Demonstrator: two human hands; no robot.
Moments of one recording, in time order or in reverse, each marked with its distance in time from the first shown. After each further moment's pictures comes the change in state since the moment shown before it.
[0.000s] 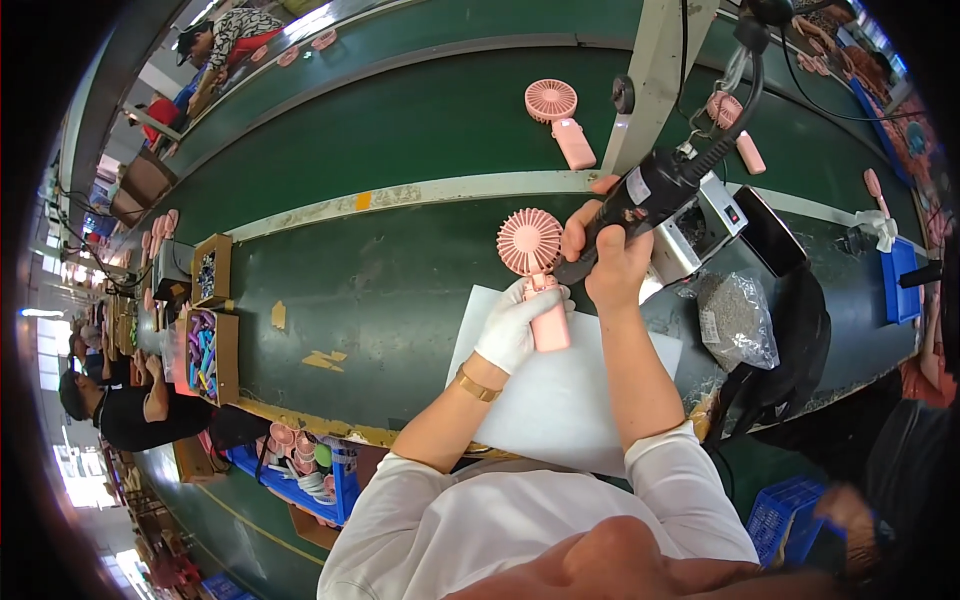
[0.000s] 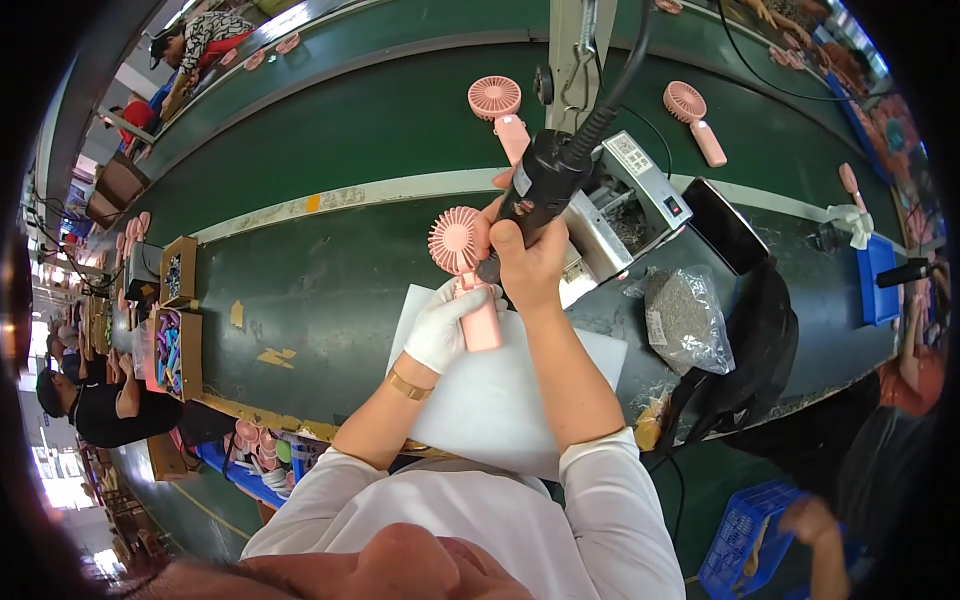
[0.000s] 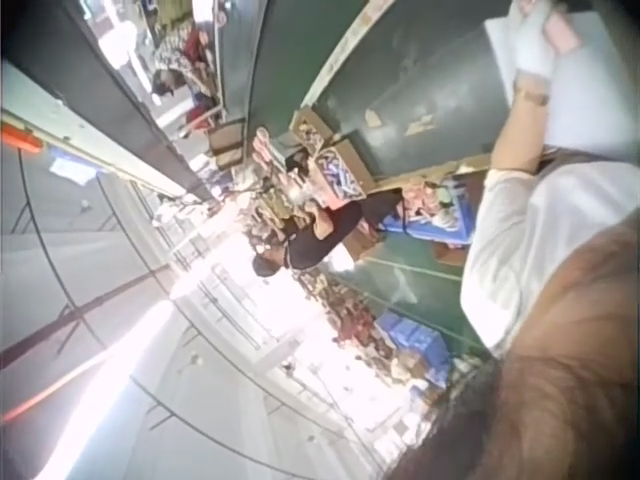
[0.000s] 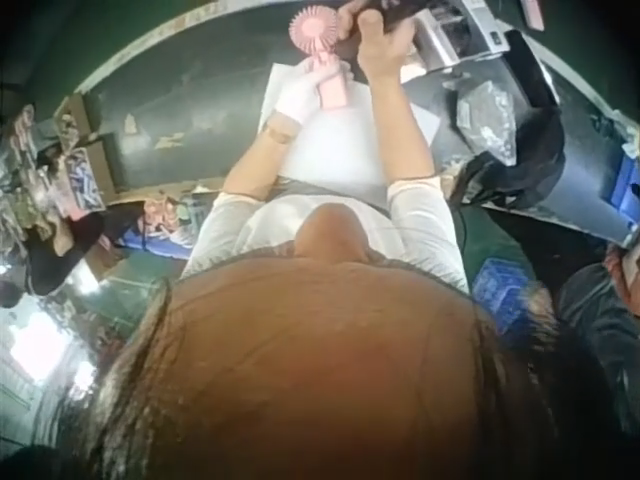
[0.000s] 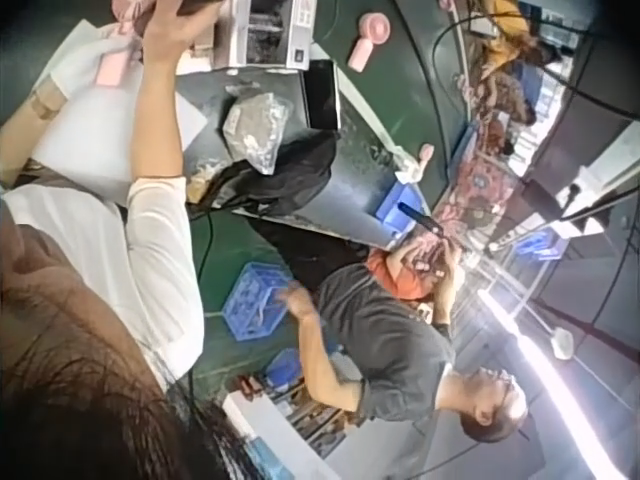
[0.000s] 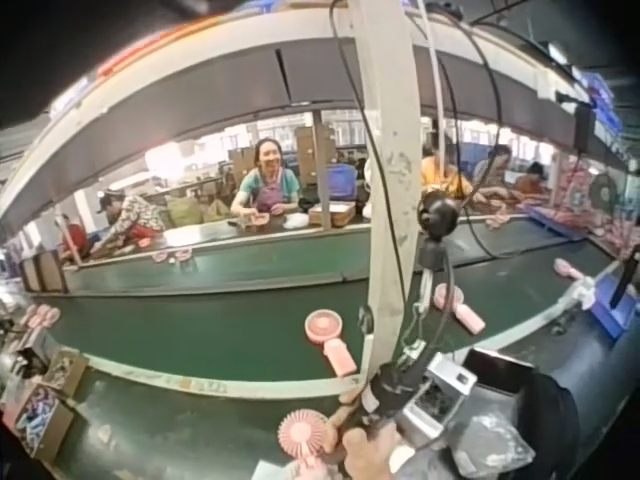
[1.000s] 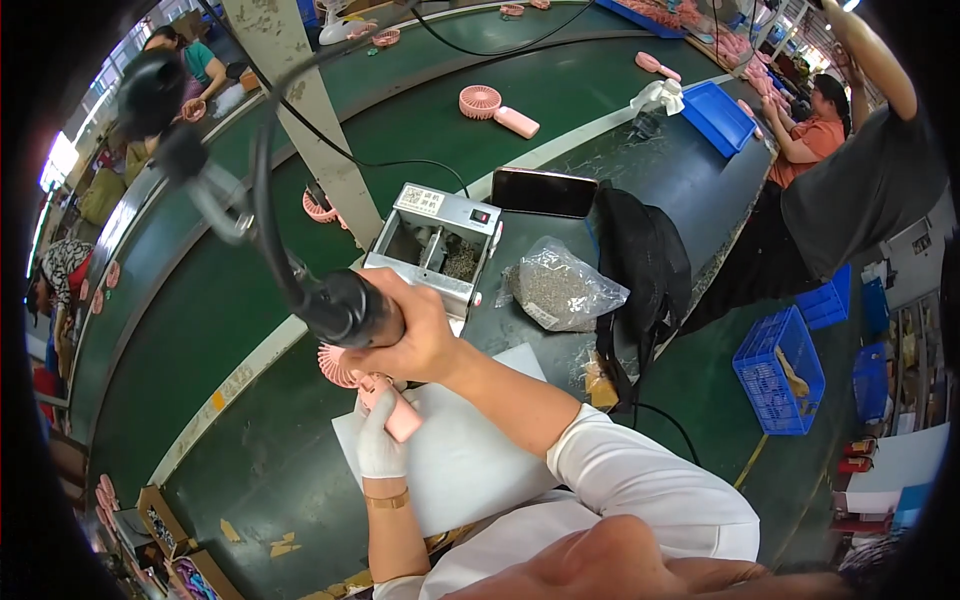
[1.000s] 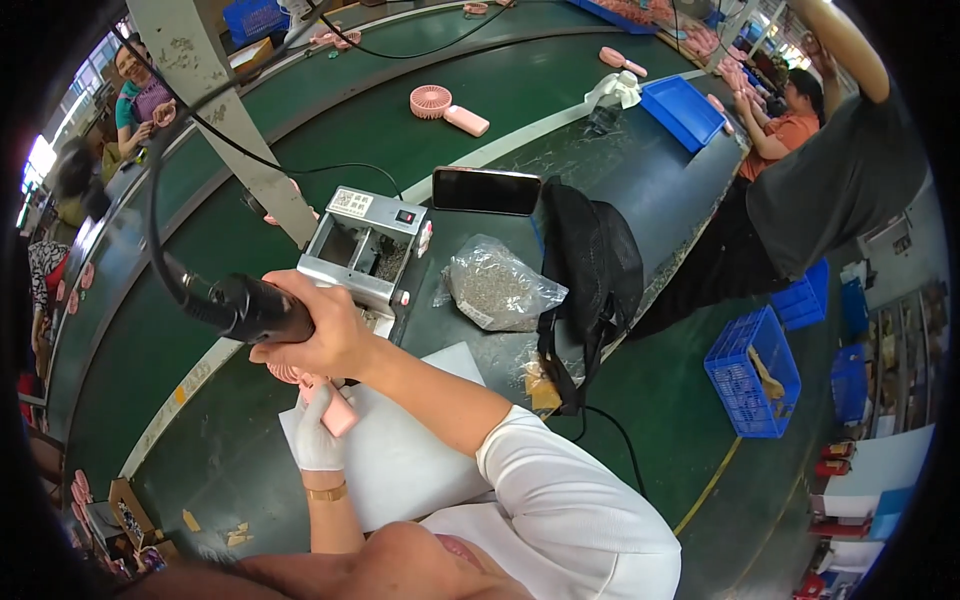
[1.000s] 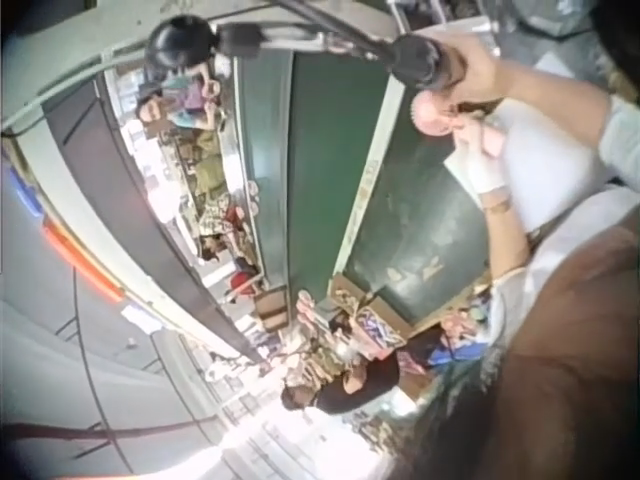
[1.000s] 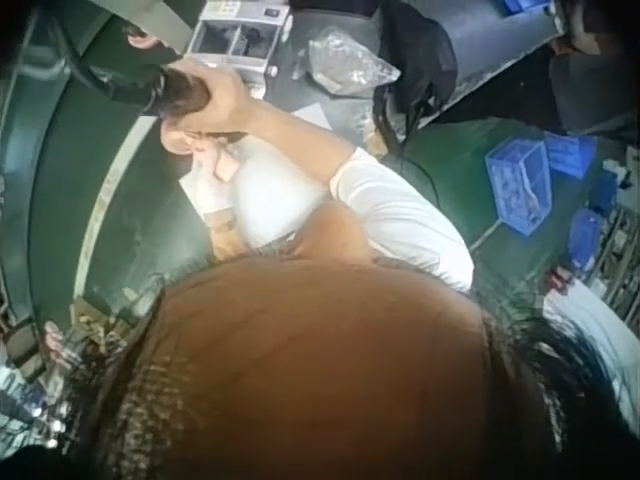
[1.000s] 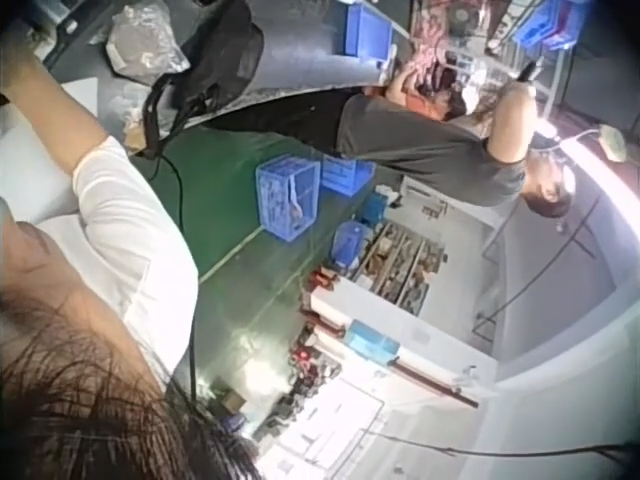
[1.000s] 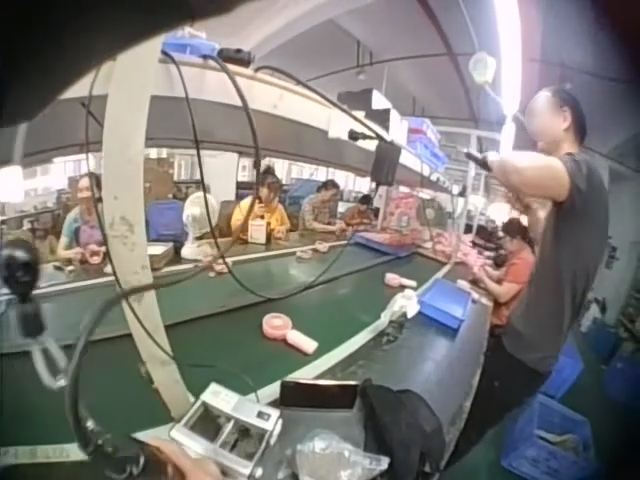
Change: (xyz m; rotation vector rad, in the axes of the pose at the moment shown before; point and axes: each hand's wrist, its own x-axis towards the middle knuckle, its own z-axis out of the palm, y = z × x) left_hand -0.007 0.003 0.015 0.044 0.002 0.010; right_hand 0.009 -0.044 -0.011 -0.542 0.082 -0.338
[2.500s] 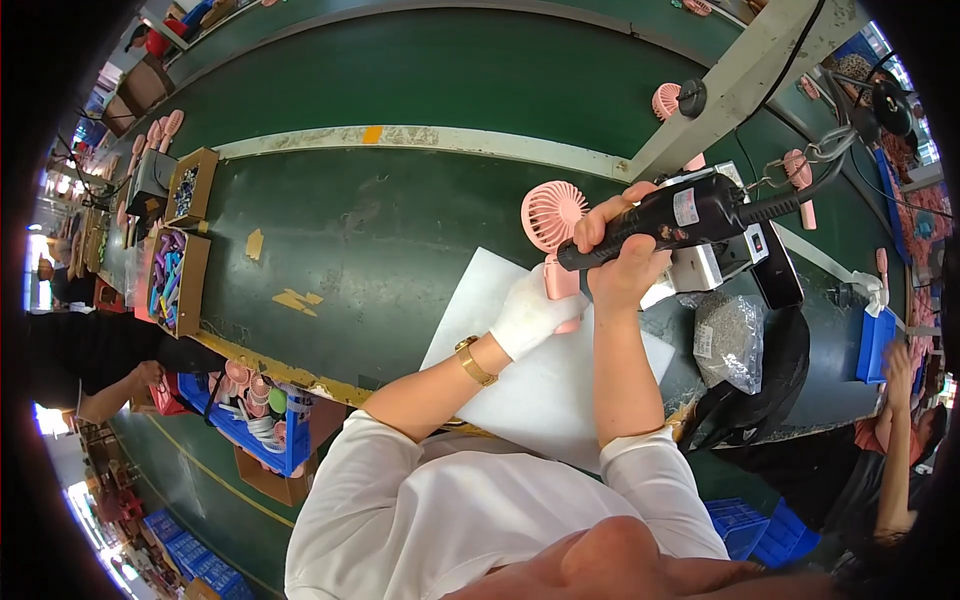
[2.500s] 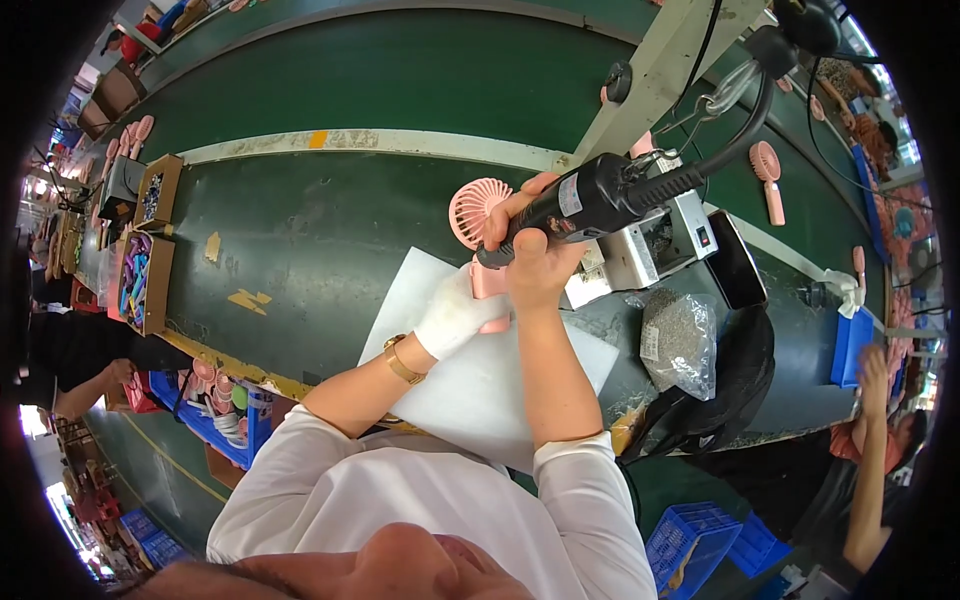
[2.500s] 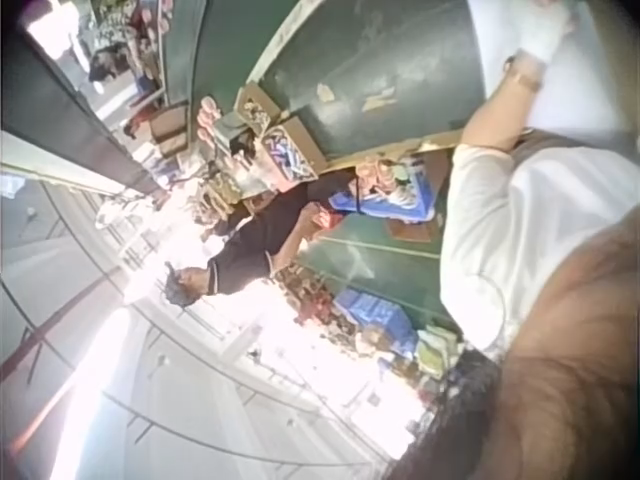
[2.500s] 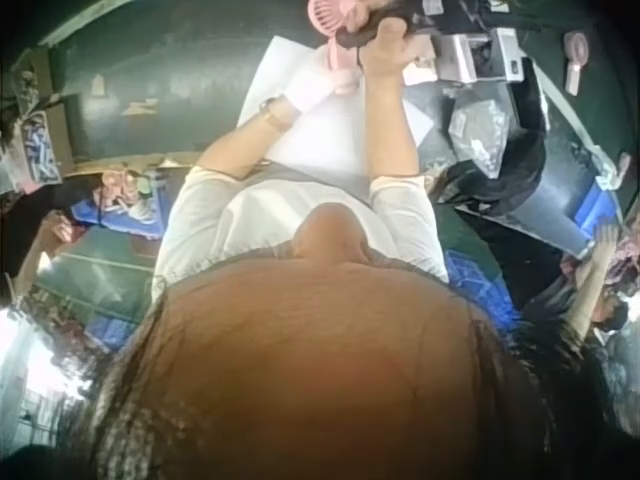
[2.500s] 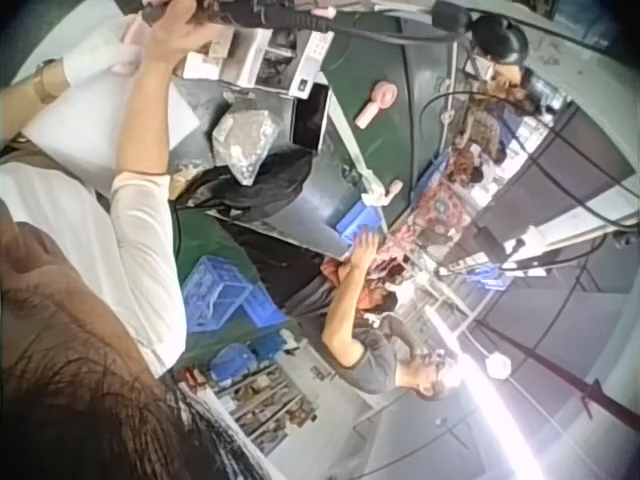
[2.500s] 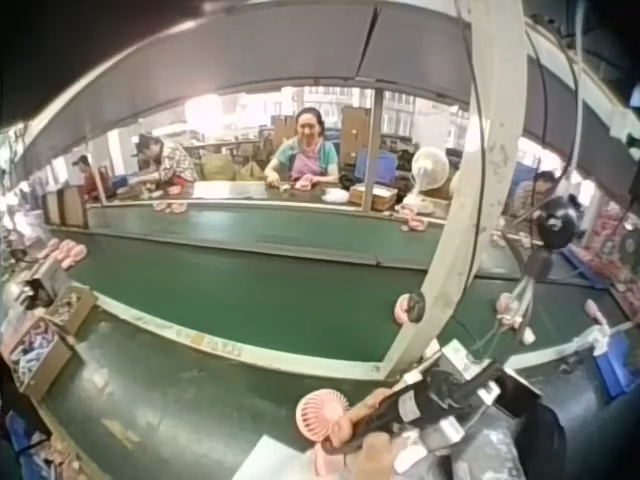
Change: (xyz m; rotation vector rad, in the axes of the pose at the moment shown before) left_hand -0.002 -0.010 -0.008 0.746 0.165 0.112; right_hand -0.036 0.026 0.052 0.587 -0.084 0.385
